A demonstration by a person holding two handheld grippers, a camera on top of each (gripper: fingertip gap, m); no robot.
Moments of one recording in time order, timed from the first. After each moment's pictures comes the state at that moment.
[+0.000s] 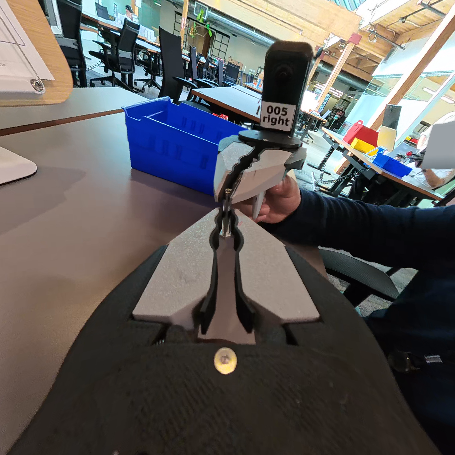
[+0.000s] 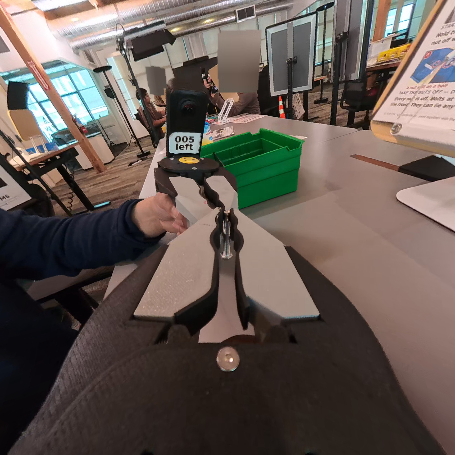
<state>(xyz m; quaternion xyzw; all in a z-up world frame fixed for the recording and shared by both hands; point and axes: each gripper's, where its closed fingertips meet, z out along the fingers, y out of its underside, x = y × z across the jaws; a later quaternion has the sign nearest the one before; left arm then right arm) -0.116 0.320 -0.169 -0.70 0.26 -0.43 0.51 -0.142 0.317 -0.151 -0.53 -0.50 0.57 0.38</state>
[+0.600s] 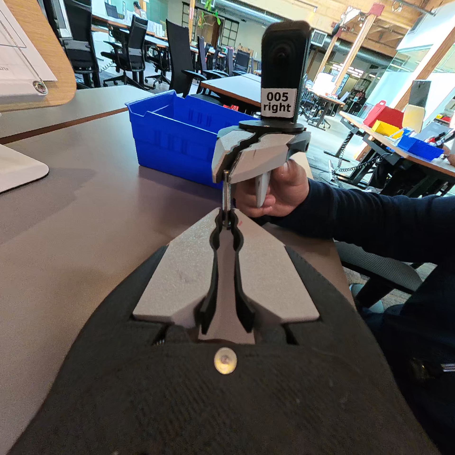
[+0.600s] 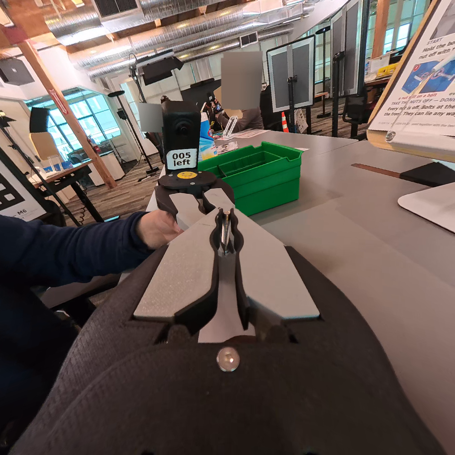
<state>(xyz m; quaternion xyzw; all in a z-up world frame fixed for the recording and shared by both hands) -0.111 0.320 -0.178 -0.70 0.28 -0.39 0.52 -0.135 0.322 -0.145 -0.52 -0.47 0.60 0.39</state>
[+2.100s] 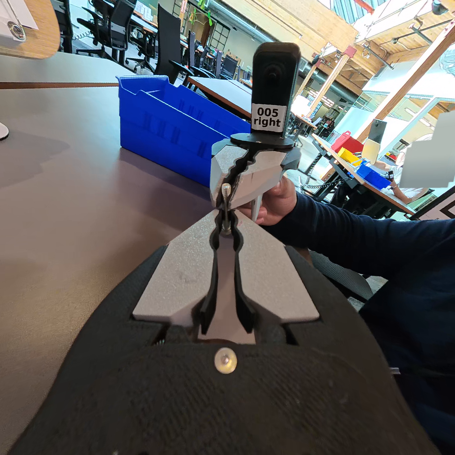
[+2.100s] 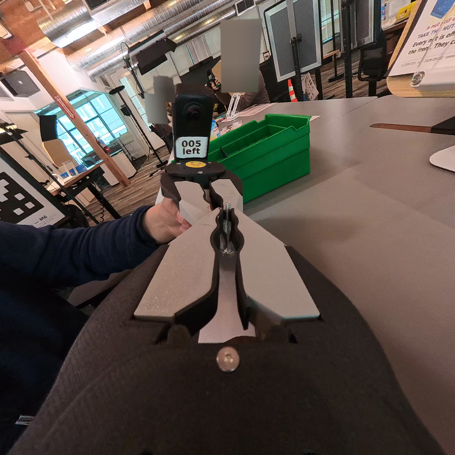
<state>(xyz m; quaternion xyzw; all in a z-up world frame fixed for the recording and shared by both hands) -0.111 0.320 -0.184 -0.71 0.23 -0.46 0.48 -0.144 0.317 -0.167 -0.56 -0.46 0.61 0.32</state>
